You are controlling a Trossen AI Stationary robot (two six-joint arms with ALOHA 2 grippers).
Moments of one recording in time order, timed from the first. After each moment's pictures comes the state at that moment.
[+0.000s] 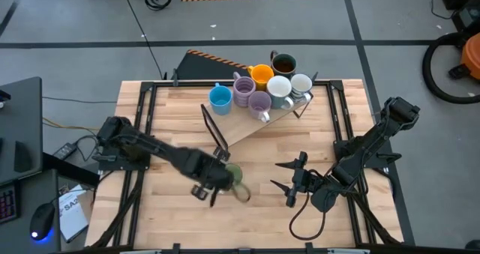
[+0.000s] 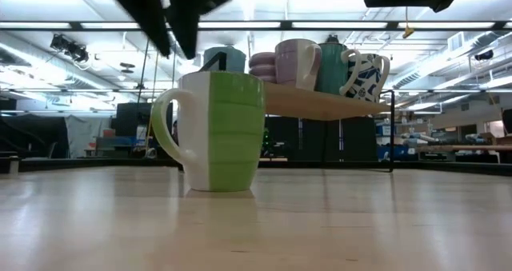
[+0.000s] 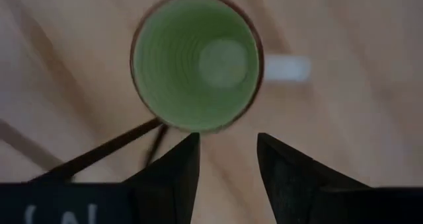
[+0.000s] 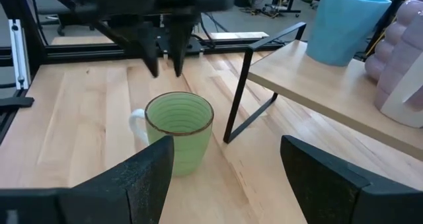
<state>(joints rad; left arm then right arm) -0.38 1.78 1.53 -1.07 -0.23 0.21 0.76 1.41 0.81 -0.02 1.06 0.47</state>
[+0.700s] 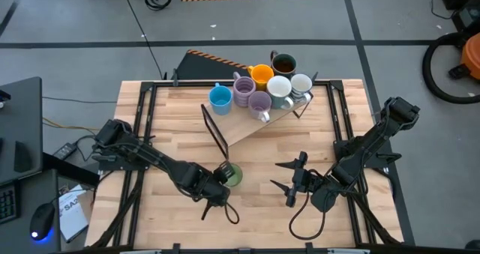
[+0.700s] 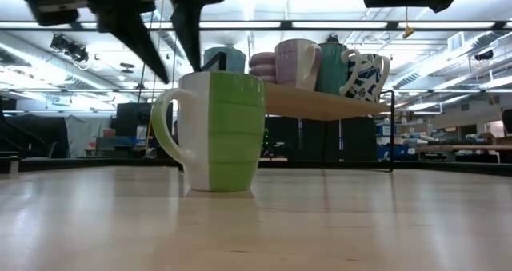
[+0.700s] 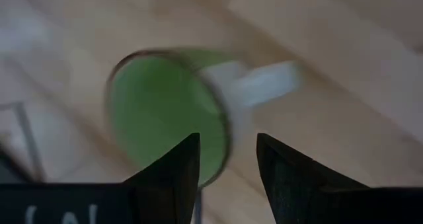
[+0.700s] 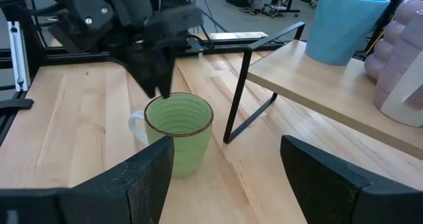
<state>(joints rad) -0.47 1.79 1.40 -0.87 -0.39 0.59 0.76 1.41 0.81 -0.02 1.06 0.48</state>
